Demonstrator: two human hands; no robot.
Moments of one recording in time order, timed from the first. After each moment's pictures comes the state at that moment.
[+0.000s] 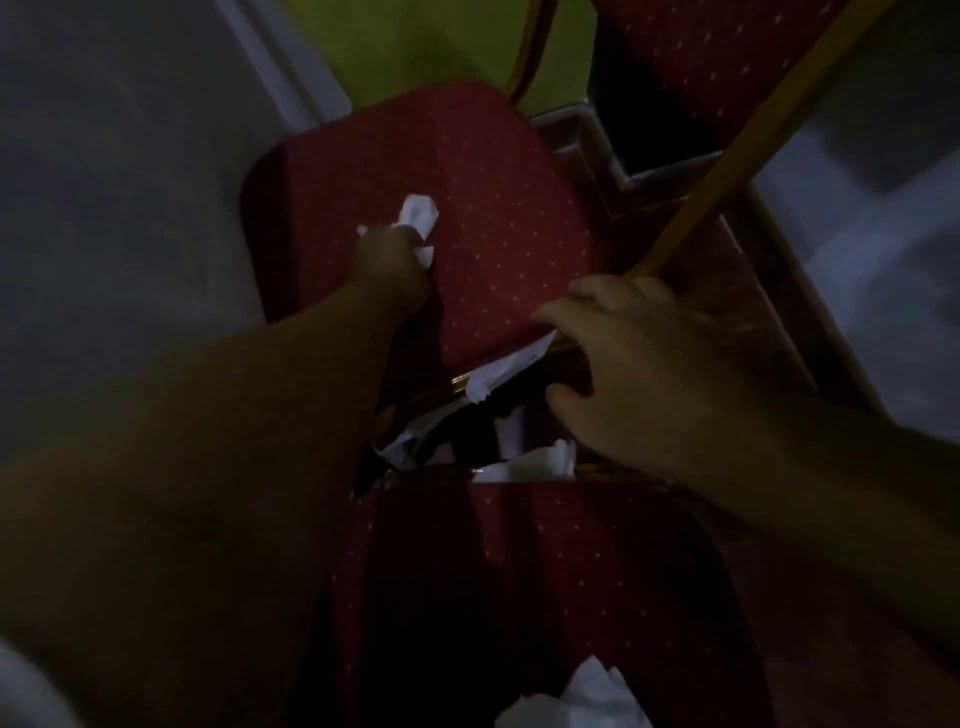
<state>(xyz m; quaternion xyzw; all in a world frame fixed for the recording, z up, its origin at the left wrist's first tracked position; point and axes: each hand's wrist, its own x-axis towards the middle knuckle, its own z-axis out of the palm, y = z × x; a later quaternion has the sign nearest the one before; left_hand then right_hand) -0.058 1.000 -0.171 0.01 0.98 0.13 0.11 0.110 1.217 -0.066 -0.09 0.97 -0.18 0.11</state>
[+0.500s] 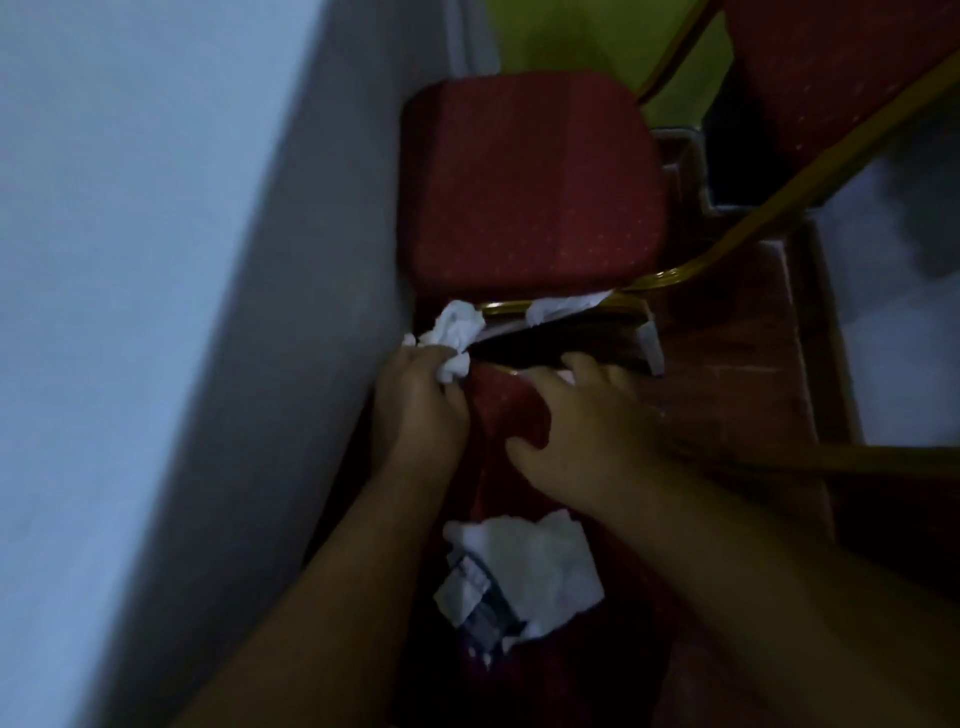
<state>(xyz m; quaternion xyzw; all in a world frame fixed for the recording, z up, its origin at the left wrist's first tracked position) 0.265 1.003 -0.097 -0.20 0.91 0.35 -0.08 0.240 1.168 -0.051 -0.15 0.95 -0.16 0.24</state>
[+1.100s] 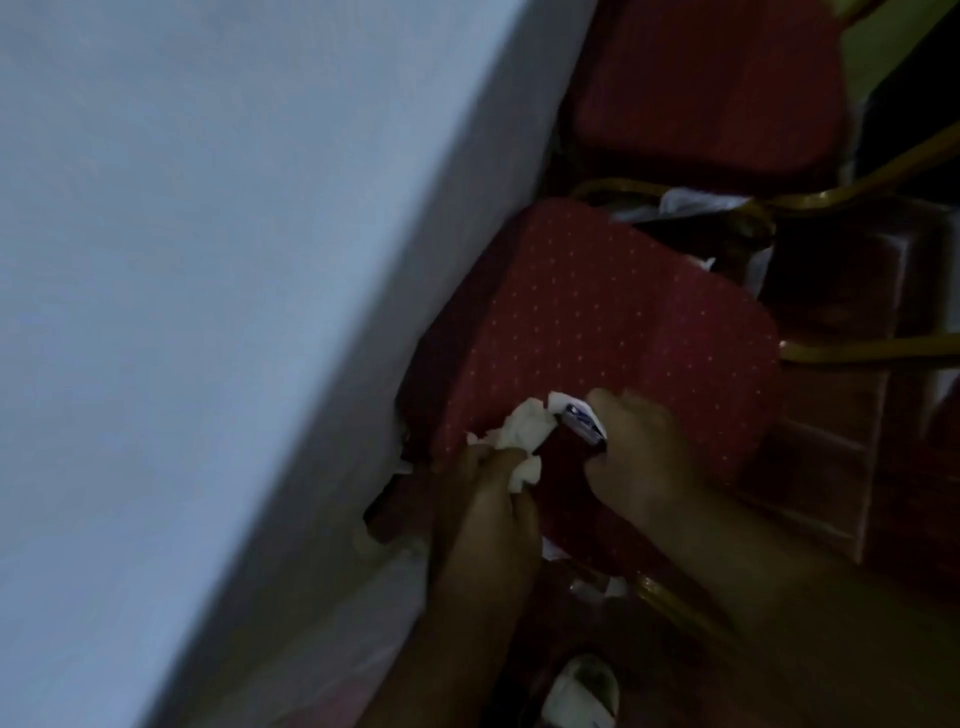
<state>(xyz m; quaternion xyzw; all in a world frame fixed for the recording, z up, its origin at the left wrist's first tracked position) 0.575 1.071 -0.087 -0.34 0.86 0.38 -0.04 0.440 1.169 -0.087 -0.24 0.93 -0.14 0.26</state>
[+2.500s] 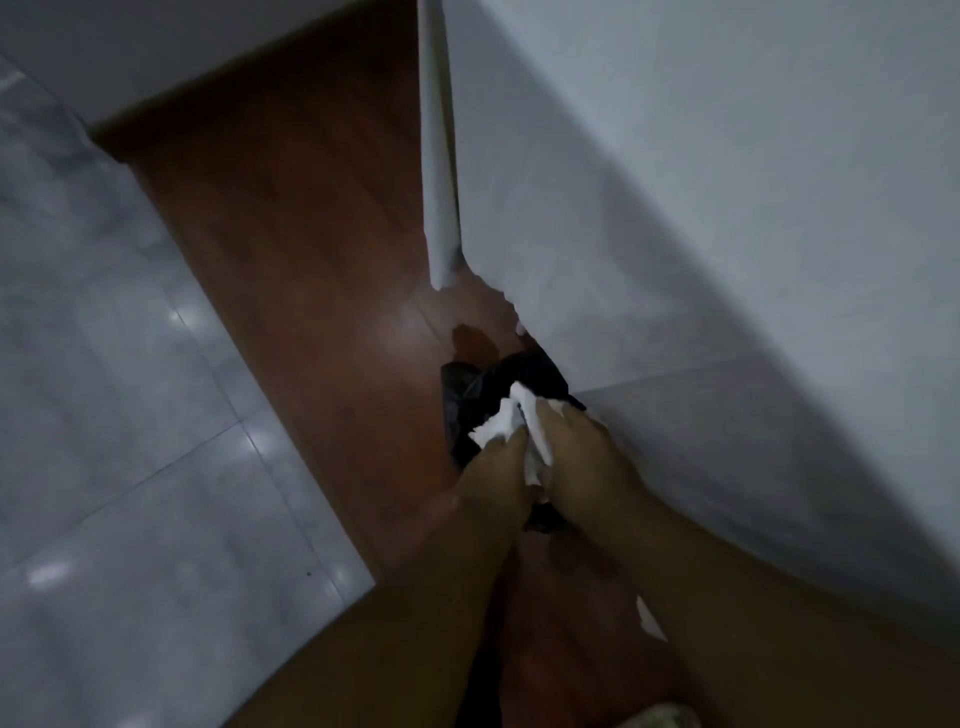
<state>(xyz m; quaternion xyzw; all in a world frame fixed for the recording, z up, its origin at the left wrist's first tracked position) 0.881 0.757 -0.174 -0.48 0.74 0.45 0.13 0.768 0.798 -0.141 -0.49 0.80 -0.01 0.35</state>
